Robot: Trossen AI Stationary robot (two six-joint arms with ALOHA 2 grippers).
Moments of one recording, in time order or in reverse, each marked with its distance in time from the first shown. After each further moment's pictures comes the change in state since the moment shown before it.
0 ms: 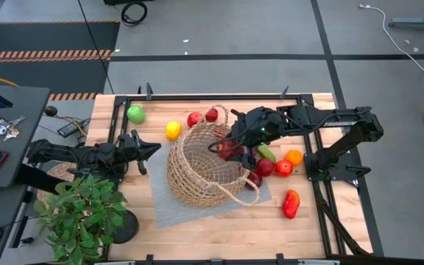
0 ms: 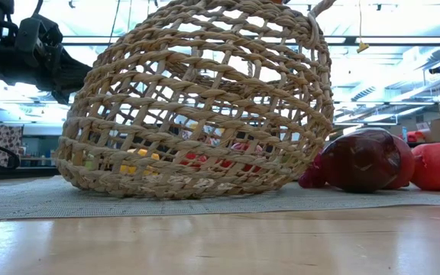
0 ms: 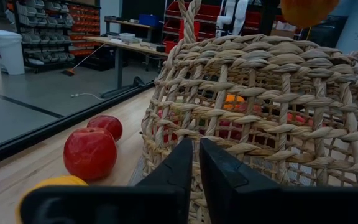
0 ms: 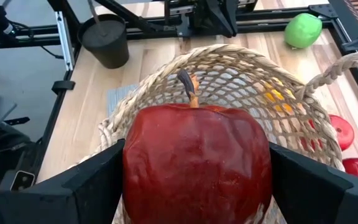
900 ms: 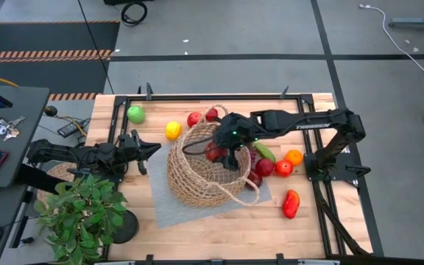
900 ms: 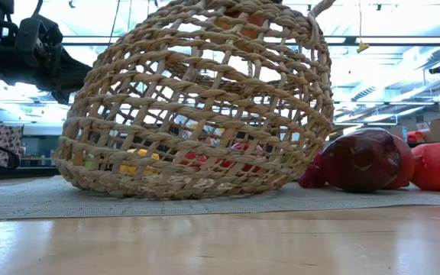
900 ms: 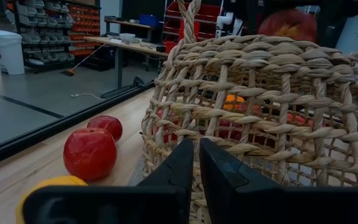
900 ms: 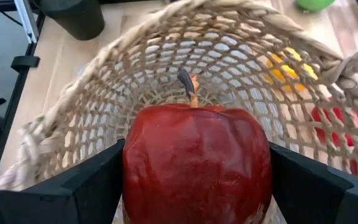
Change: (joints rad) left arm 0.000 0.000 0.000 0.000 0.000 0.000; right arm -0.066 0.188 0.000 0.057 -0.046 -0.032
